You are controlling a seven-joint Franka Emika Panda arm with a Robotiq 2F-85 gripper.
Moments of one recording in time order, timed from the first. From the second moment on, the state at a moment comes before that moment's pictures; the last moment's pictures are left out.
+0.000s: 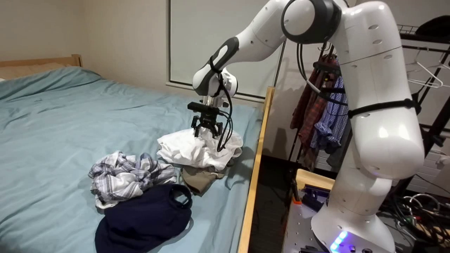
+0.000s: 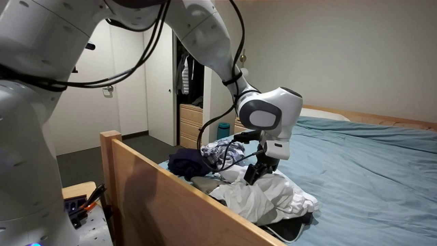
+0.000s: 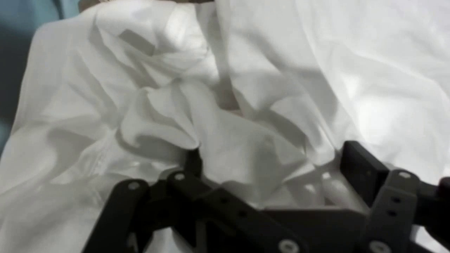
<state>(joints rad) -0.14 0.50 -0.22 -1.96 0.40 2.33 0.95</state>
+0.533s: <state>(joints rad) -0.09 0.60 -0.23 -1.88 0.31 2.34 1.13</state>
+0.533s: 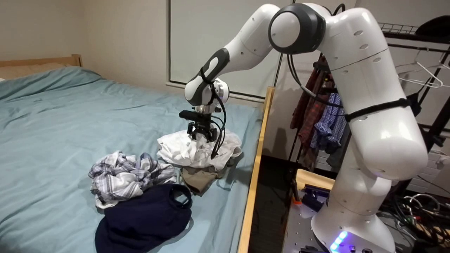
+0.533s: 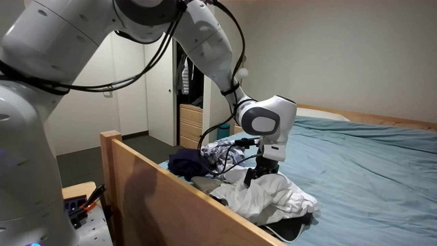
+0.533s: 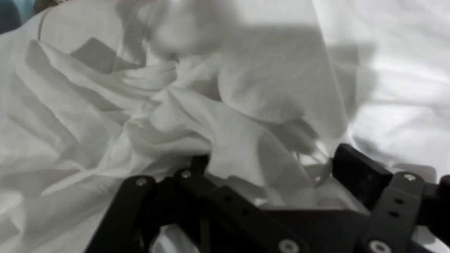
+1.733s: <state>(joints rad) -0.08 0.53 -0.20 -1.88 0.26 2.35 0.93</state>
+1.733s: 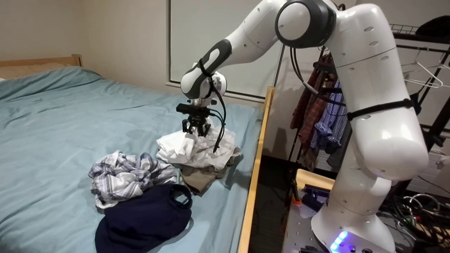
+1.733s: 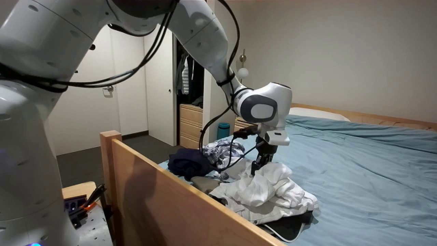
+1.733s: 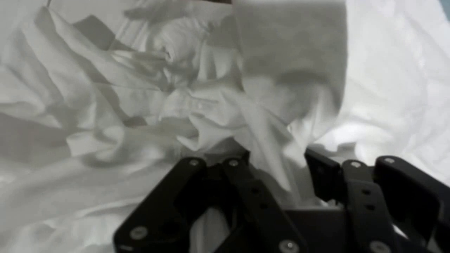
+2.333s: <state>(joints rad) 0.02 0.08 -0.21 -2.11 -0.15 2.46 0.93</state>
